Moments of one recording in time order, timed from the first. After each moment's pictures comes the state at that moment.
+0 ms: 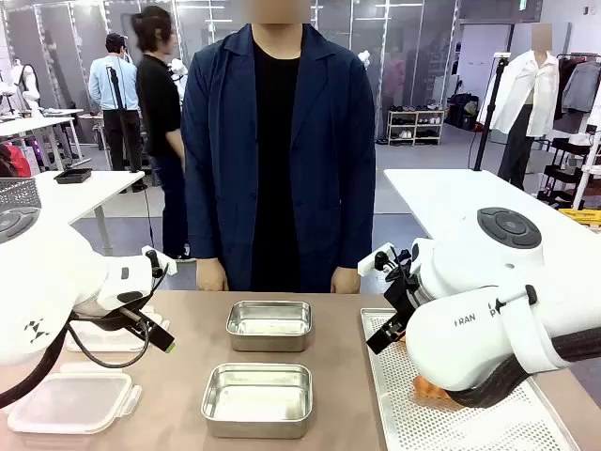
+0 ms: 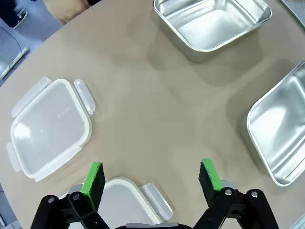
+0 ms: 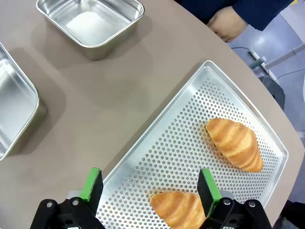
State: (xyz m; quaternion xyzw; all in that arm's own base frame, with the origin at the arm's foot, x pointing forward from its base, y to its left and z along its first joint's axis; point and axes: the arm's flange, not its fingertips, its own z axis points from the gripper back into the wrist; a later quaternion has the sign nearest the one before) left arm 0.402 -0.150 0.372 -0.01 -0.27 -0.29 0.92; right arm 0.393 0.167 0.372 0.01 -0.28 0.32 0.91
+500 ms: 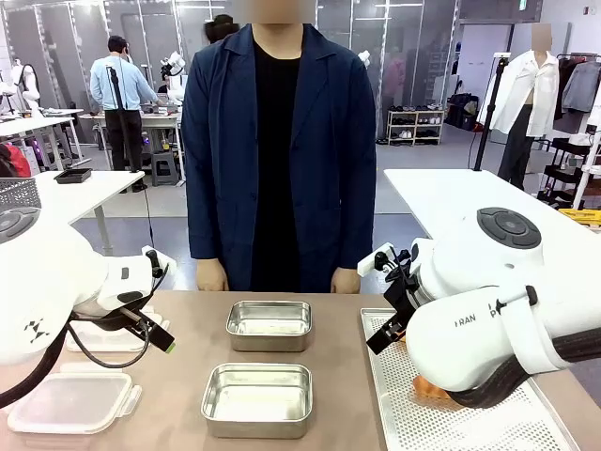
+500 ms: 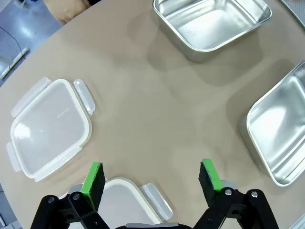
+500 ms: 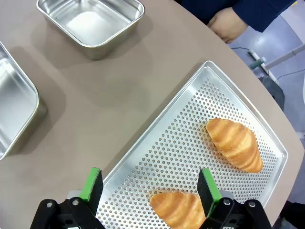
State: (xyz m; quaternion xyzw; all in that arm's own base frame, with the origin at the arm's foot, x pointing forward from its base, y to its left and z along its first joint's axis) left arm 0.402 -0.150 0.372 -0.01 -0.27 -0.29 0.92; right arm 0.393 0.167 0.372 0.01 -0.28 0.32 0.90
